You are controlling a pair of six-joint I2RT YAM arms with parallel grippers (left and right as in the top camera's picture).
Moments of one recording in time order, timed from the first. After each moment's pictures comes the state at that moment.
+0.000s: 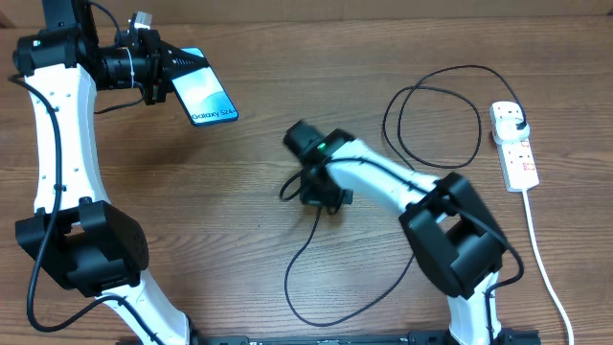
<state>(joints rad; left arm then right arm) 0.23 1.99 2.03 -1.24 1.09 -0.52 0.69 2.09 1.46 -0.91 -0.03 0.77</state>
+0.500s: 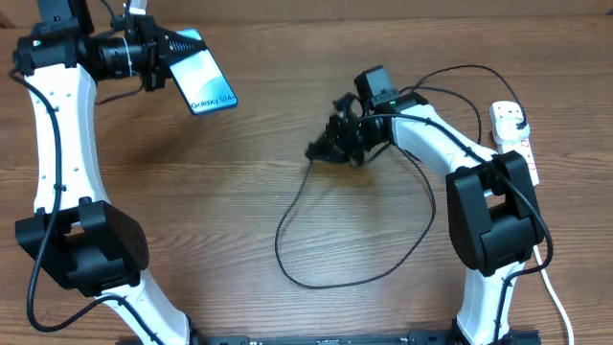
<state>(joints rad) 0.23 1.99 2.03 -1.06 1.14 -0.59 0.36 2.09 1.48 -0.61 -0.87 0.64</state>
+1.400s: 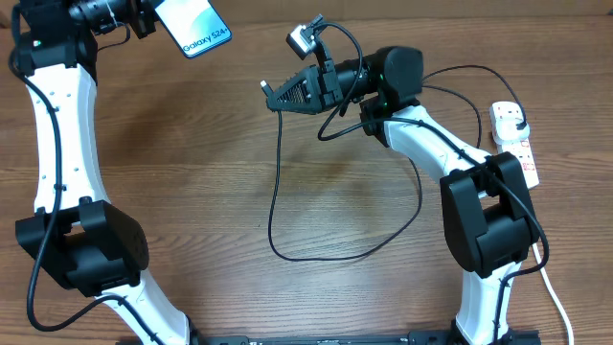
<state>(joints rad) 0.23 1.99 2.03 -0.32 1.21 -1.19 0.39 2.09 1.49 1.26 -1.45 1.78</state>
